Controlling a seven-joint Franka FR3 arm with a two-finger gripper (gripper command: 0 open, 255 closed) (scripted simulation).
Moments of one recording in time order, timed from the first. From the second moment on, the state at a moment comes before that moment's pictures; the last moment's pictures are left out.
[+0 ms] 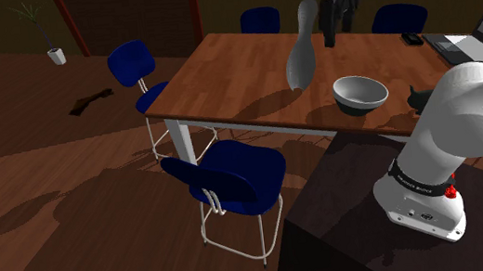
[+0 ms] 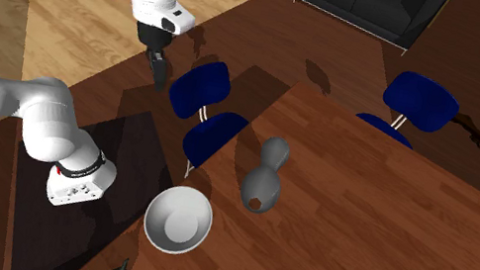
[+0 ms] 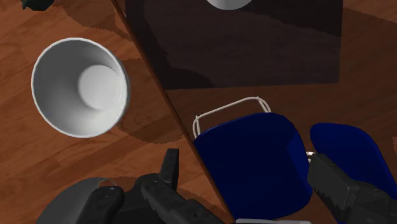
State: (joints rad) arm 0.01 -0.75 -0.03 -2.37 -0.08 1.47 0.07
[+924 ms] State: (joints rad) arm -0.01 -0.48 -0.28 -2.15 -0.22 1.60 -0.31
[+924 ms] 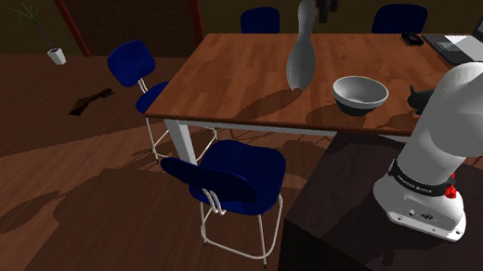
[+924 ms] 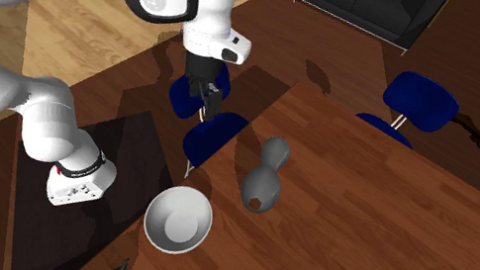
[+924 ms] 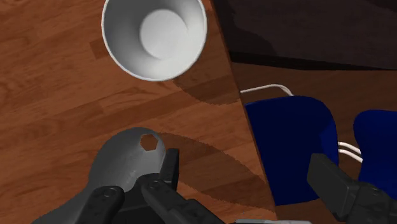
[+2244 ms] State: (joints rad) arm -0.05 0.08 -0.52 -1.64 -0.05 1.71 -0.86
